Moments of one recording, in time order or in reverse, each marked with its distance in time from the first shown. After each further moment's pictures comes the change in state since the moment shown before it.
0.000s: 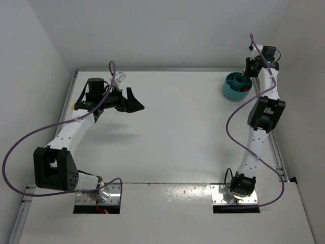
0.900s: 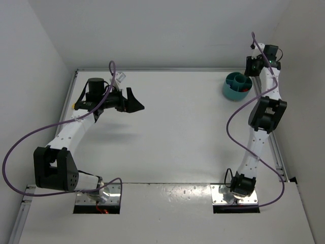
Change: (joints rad) left arm 0.000 0.002 0.000 0.000 0.000 0.000; right arm -0.002 -0.018 -0.016 0.003 0.012 -0.009
